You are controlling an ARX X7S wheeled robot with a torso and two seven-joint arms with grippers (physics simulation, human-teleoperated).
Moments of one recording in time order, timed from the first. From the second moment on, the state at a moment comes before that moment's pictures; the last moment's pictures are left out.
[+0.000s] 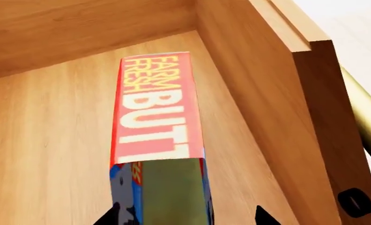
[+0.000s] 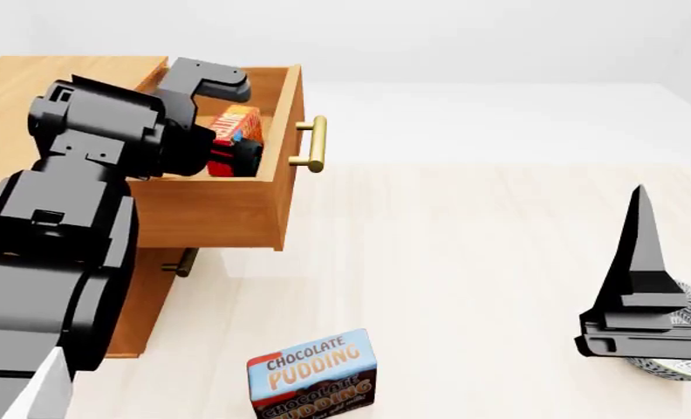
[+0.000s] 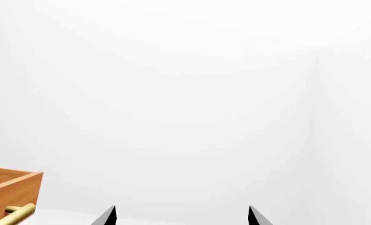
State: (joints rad) left arm -1.61 -0.11 0.31 -1.29 0.07 -0.91 0.55; right arm 1.16 1.57 -1.55 -1.03 0.75 -0.20 1.26
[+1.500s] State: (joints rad) left arm -1.62 -0.21 0.16 -0.40 -0.52 -1.50 0.03; right arm 1.15 1.57 -1.53 -1.05 0.73 -0.19 1.27
